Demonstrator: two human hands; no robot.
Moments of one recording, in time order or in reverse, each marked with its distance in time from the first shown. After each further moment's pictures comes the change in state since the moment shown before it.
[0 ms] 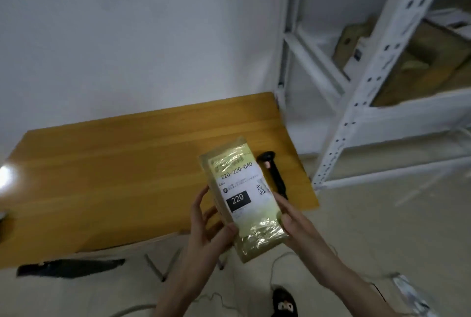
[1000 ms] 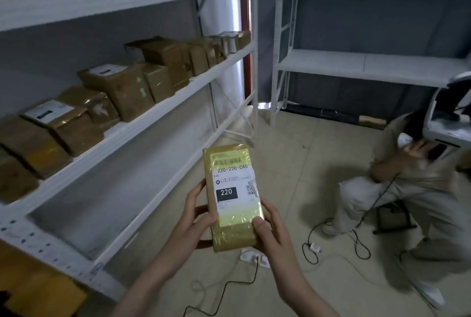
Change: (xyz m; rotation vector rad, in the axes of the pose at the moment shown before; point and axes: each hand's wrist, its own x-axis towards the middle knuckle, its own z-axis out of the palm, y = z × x) left_hand -0.119 0.016 0.490 0.335 -0.990 0.070; right_hand -0.379 -0.019 -0.273 0.215 1.116 -0.381
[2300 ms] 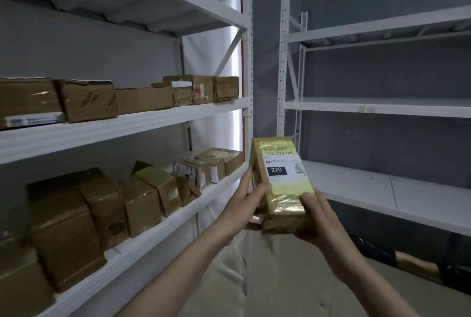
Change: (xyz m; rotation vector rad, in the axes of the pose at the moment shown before) left_hand 0.618 0.259 0.119 0.034 -0.079 0.292; right_hand 0.612 -0.240 -0.184 -0.162 -0.041 -0.259
